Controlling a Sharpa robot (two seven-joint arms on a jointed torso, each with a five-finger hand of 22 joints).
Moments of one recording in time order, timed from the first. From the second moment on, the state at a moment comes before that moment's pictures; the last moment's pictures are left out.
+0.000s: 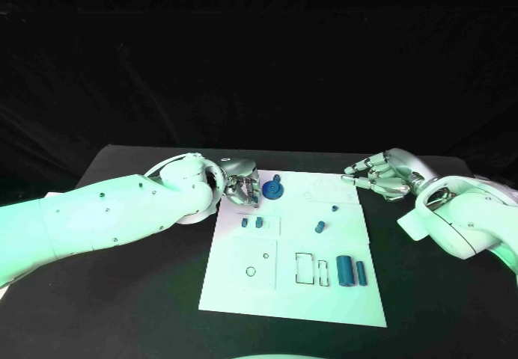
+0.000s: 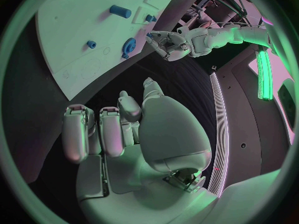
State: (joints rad) left arm 1.21 -0.79 0.02 1.51 -1.46 -0.08 -0.26; left_hand 1.46 -0.16 0.49 0.06 0.11 1.14 0.13 0.16 0.14 1.24 0.06 0.16 0.09 1.47 -0.02 1.34 1.13 0.10 1.44 0.08 1.19 1.31; right arm 1.21 -0.94 0.01 1.62 -0.92 -0.40 -0.10; right_hand 1.34 -0.03 -0.13 0.27 0.35 0.98 0.14 0.07 0.09 1.35 0.06 1.06 1.19 1.47 -0.01 1.40 1.28 0.04 1.40 0.10 1.44 1.31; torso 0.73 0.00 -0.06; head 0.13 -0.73
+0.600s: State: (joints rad) left arm 1.19 -0.77 0.02 1.49 -1.50 -0.06 -0.27; left_hand 1.46 -0.16 0.49 0.06 0.11 1.14 0.13 0.15 0.14 1.24 0.06 0.16 0.09 1.47 -0.02 1.34 1.13 0.10 1.44 0.08 1.19 1.31; right arm 1.21 -0.94 0.01 1.62 -0.92 -0.40 -0.09; right_hand 1.34 -0.03 -0.13 0.27 0.35 0.98 0.14 0.07 0.09 1.35 0.06 1.06 1.19 1.47 -0.01 1.40 1.28 0.04 1.40 0.10 1.44 1.31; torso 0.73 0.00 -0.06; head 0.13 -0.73
